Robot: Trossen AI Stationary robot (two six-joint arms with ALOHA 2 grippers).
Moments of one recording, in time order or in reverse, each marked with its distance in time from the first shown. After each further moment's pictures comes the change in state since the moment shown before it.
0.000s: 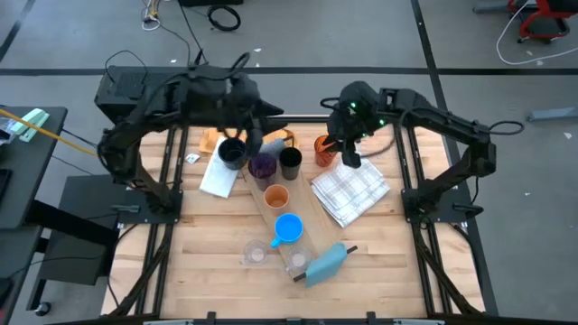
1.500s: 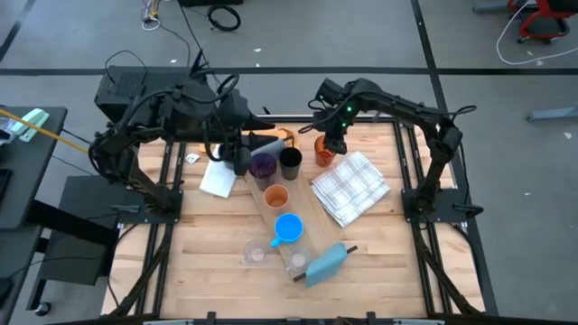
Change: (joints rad) left arm -0.144 -0.048 -0.001 -0.065 -0.133 0.025; right arm -0.267 0.335 -0.002 -0.152 -0.113 -0.197
